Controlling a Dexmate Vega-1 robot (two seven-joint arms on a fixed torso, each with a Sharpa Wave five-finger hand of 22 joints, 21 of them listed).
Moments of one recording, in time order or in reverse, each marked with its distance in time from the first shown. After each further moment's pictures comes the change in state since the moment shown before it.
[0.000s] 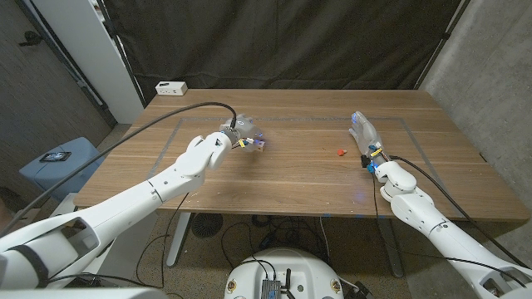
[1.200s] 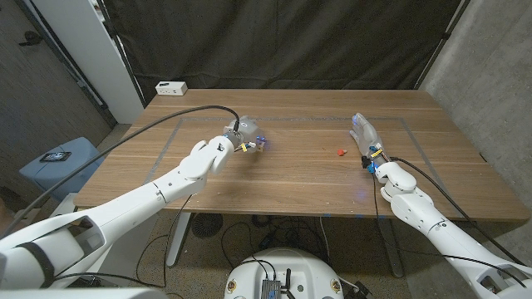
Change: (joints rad) left arm -0.016 -0.019 0.038 0.070 -0.004 -0.025 0.124; left_hand 0.083 0.015 -0.042 0.002 0.000 0.201 0.001 0.012 0.005 0.193 -0.001 0.036 0.023 0.158 -0.007 0.004 0.000 0.097 -0.011 0.000 -0.002; right arm 0.011 0.006 -0.001 0.034 0.009 -0.002 0.010; right_hand 0.000 0.000 0.000 0.000 0.000 0.000 0.000 0.000 0.000 0.000 0.000 0.000 0.000 -0.002 0.002 0.000 0.000 0.000 0.000 0.000 0.000
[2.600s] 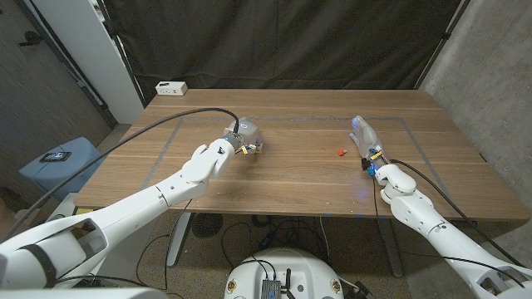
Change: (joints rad) left arm 0.011 -0.011 0.012 0.015 -0.002 0.038 0.055; left_hand 0.091 0.015 -0.075 0.012 -0.012 0.308 0.001 0.023 0.005 0.258 -0.008 0.063 0.085 0.216 -0.008 0.012 0.010 0.107 -0.036 0.000 0.003; right arm -0.006 0.003 -0.002 0.008 0.002 -0.001 0.000; right_hand 0.000 0.000 0.004 -0.004 0.000 0.000 0.000 0.000 0.005 0.000 0.000 0.004 0.000 0.000 0.000 0.000 0.000 0.000 0.000 0.000 0.000
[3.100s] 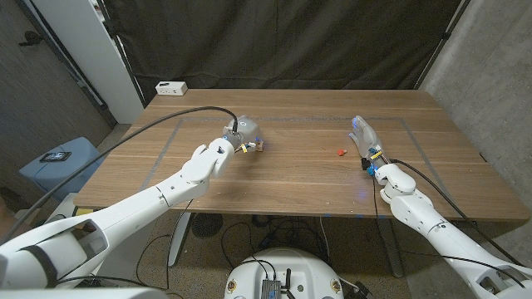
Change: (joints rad) left arm 0.010 -0.007 -0.020 -0.012 -0.033 0.020 0.048; left_hand 0.003 0.003 -0.008 0.001 -0.001 0.020 0.002 0.000 0.000 0.019 0.002 0.006 0.011 0.020 0.001 0.000 0.000 0.016 -0.005 0.000 0.000; right arm 0.004 -0.002 -0.001 0.003 -0.006 0.000 0.000; right_hand 0.000 0.000 0.000 0.000 0.000 0.000 0.000 0.000 0.000 0.000 0.000 0.000 0.000 0.000 0.000 0.000 0.000 0.000 0.000 0.000 0.000
